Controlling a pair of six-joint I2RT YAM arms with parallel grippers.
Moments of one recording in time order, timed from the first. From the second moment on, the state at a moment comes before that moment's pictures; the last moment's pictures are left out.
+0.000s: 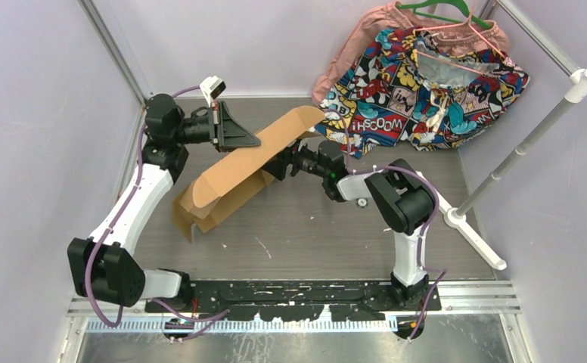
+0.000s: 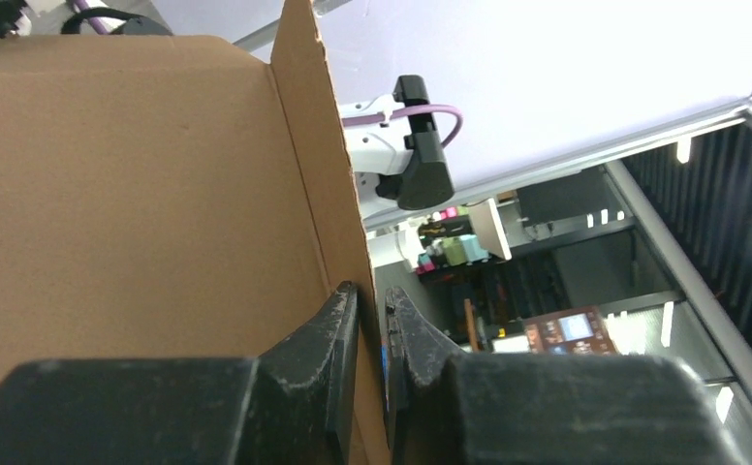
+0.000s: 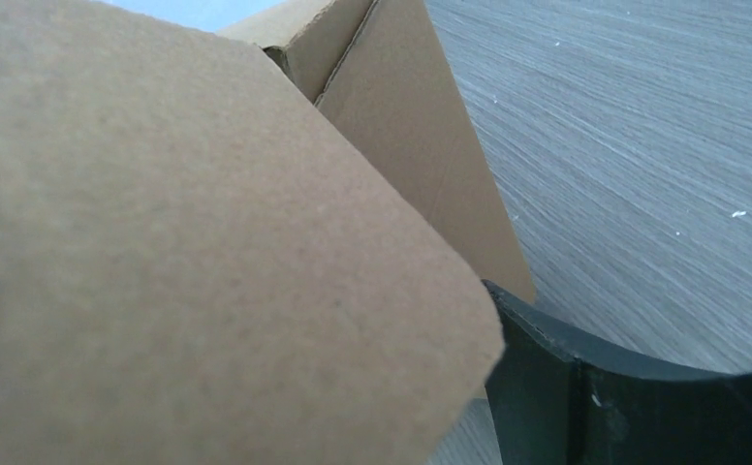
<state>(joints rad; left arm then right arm) -0.22 1.31 1.18 0.20 1.26 -1.19 0.57 1.97 0.95 1.00 -0.56 0.42</state>
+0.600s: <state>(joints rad) -0.17 1.56 1.10 1.24 1.29 -1.99 0.58 2.09 1.19 0.86 -0.53 0.39</state>
